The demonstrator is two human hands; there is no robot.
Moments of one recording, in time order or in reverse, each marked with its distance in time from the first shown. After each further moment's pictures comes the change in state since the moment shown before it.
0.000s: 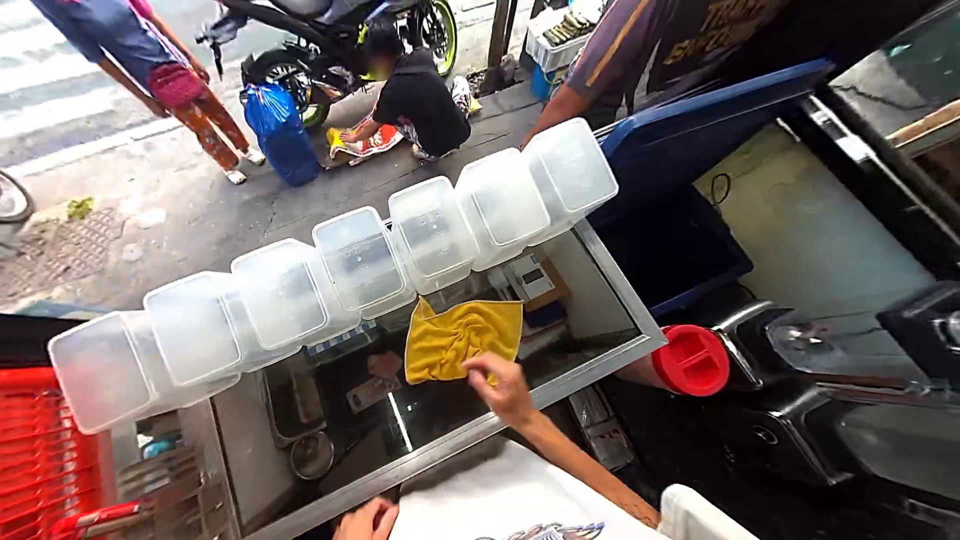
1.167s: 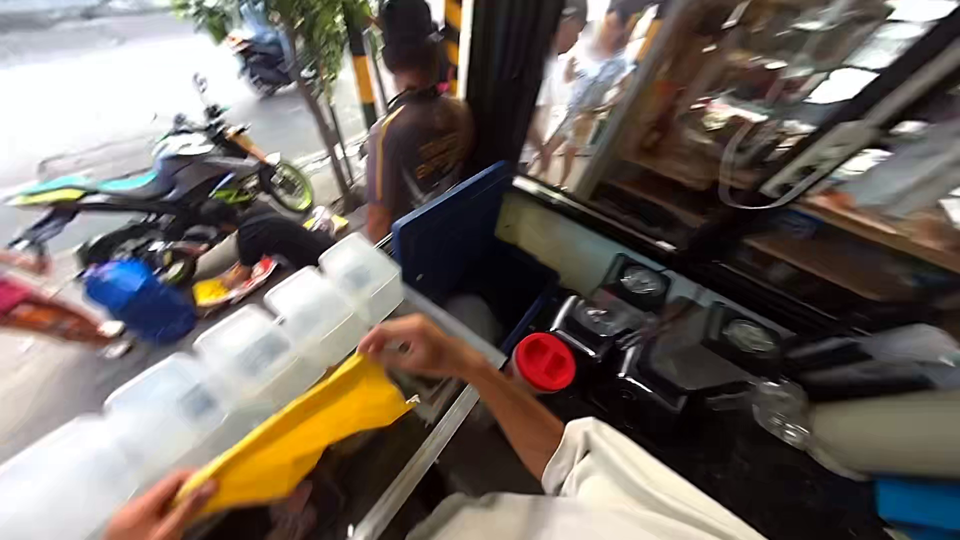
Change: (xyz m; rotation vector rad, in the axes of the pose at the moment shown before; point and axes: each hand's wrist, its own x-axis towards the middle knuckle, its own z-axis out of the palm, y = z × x) left_hand 0.050 0.161 -0.190 -0.109 0.507 0.849; right_hand 0.091 -0.084 -0.217 -0.006 -0.124 -0.365
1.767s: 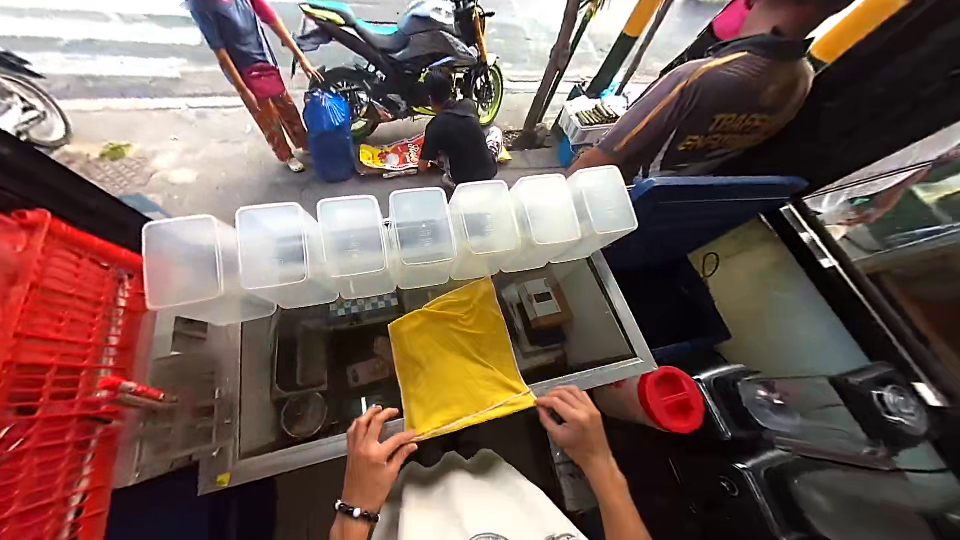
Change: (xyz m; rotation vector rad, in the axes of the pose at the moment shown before) left_hand -0.243 -0.093 0.156 0.153 0.406 -0.125; right_hand -0.204 0.026 0.158 -0.663 -0.081 0.176
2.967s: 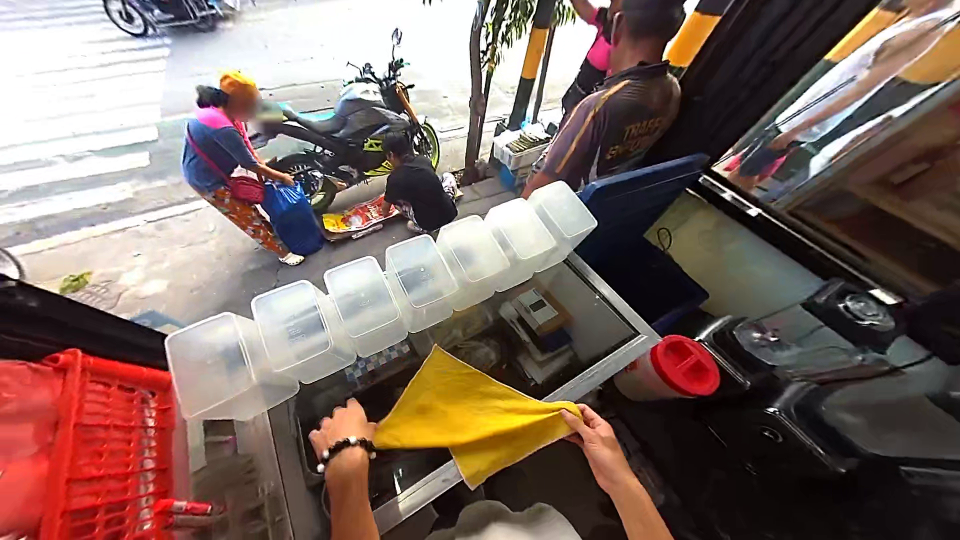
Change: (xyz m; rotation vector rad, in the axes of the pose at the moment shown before) left_hand 0.187 -0.018 -0.123 0.558 -0.694 -0.671; right_hand -0.005 -0.092 0.039 1.062 0.345 1.125
